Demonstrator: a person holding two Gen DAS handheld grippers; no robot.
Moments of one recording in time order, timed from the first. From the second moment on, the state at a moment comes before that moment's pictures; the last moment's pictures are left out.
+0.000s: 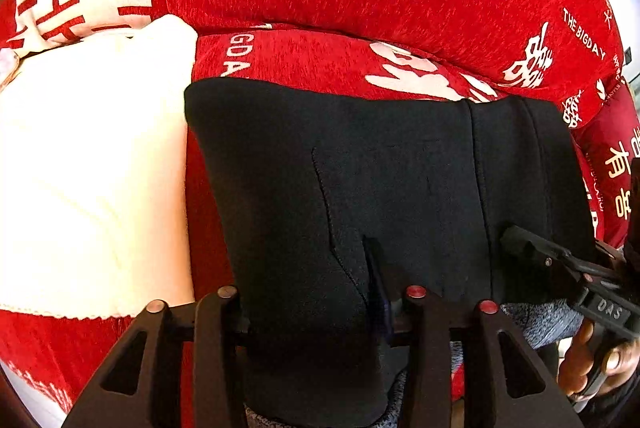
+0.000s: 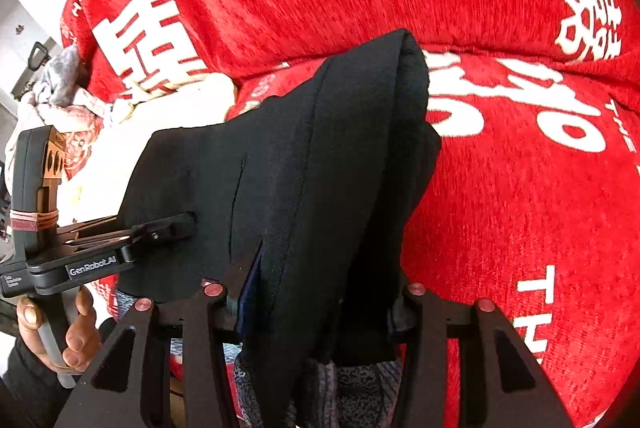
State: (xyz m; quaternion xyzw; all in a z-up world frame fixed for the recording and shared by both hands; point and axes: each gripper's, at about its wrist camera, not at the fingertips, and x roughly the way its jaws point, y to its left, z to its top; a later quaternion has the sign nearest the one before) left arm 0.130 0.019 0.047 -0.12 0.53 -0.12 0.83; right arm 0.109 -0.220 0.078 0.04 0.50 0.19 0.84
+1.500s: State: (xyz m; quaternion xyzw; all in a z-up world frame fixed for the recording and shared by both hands) left arm 0.060 -0.009 0.043 -0.10 0.50 -0.11 0.85; right arm 0.025 -0.217 0.070 -0.10 0.43 0.22 0.87
